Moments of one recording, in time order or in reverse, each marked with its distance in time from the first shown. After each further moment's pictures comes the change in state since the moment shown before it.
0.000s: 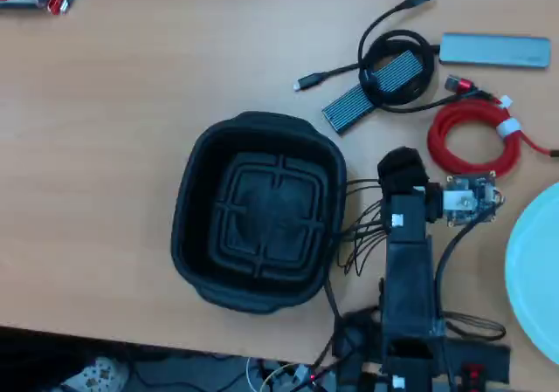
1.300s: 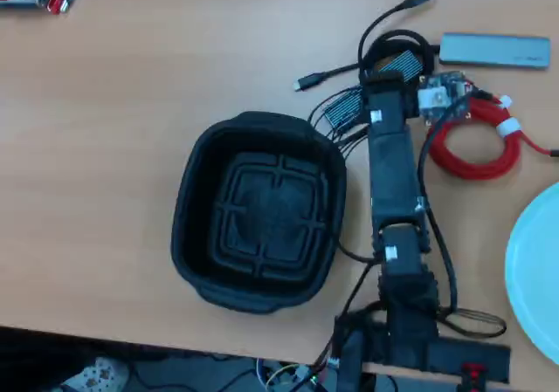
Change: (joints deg) arm -6.8 -41.1 -40.2 0.3 21.8
